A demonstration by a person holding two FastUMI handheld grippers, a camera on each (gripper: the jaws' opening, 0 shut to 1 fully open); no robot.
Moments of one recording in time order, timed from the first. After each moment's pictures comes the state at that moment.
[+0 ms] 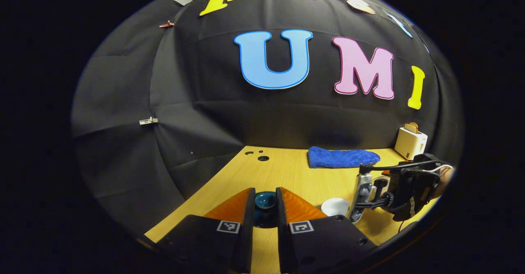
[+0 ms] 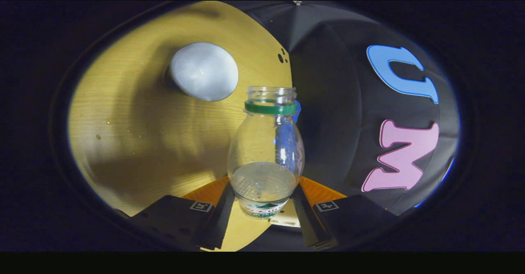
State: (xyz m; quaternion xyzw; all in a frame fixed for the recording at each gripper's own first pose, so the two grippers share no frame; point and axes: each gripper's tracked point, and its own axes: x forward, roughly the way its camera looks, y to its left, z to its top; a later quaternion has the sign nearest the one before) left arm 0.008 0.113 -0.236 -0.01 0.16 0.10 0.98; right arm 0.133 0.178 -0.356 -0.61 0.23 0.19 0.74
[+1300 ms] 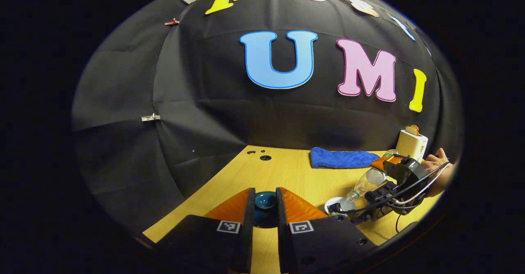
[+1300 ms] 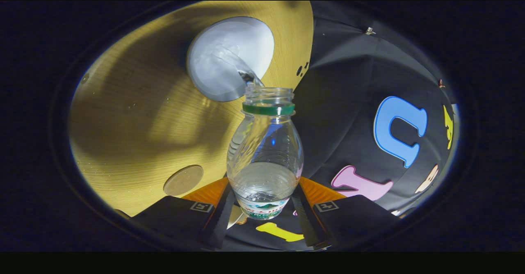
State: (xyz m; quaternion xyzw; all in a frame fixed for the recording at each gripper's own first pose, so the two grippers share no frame) left arm 0.002 0.123 -0.239 -0.03 0.16 0.10 0.98; right arm 0.164 0.201 -0.316 -0.79 0.10 0.16 0.58
